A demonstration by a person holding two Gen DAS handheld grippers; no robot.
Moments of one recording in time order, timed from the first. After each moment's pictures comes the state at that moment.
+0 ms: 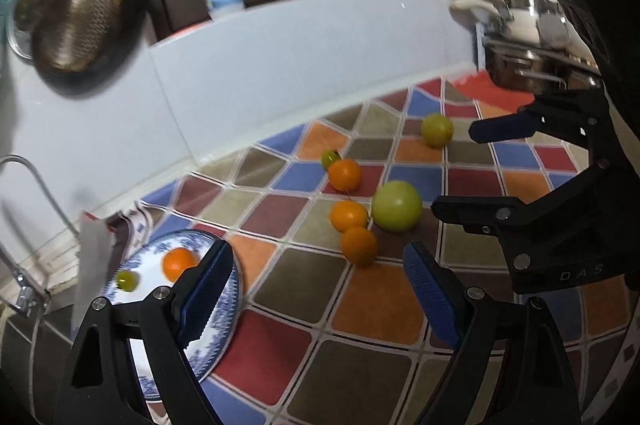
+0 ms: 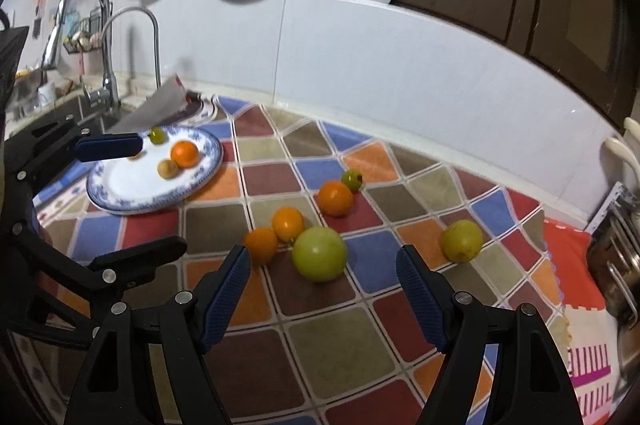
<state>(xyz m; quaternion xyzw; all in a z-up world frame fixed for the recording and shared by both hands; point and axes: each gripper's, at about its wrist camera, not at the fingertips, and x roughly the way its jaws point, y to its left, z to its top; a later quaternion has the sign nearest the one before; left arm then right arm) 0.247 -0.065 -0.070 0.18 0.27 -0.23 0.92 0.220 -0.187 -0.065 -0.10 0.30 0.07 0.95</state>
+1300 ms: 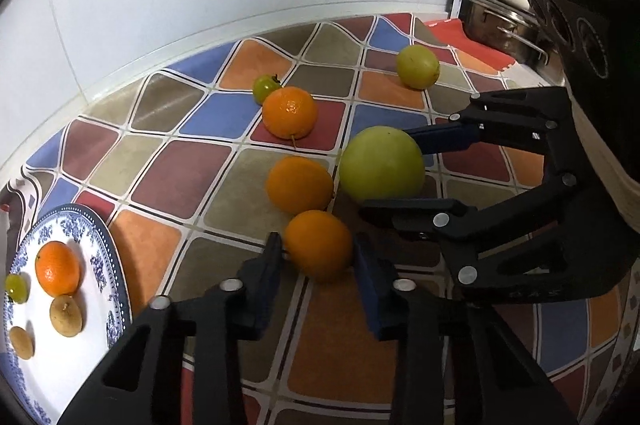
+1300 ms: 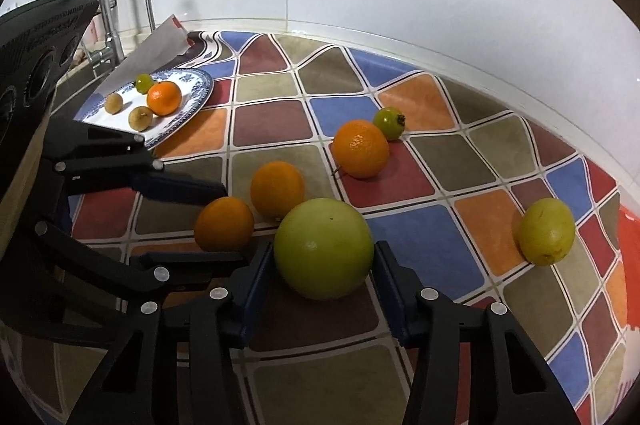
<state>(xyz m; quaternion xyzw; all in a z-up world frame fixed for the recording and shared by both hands) 0.324 -0.096 -0.126 0.15 0.40 -0.32 0.84 0.304 -0.197 -0.127 -0.09 0.38 0.14 0.91</state>
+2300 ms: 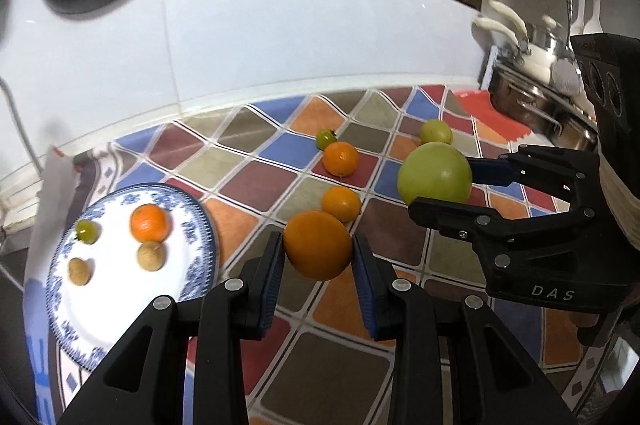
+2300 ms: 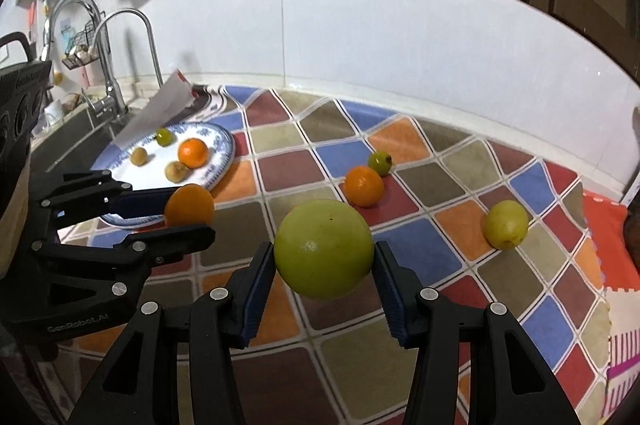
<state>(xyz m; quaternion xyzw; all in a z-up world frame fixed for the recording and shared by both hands) 0.267 -0.039 -0.066 0.07 0.34 -0.24 0.90 0.248 -0.180 -0.071 -0.04 0.33 0.10 0.94</state>
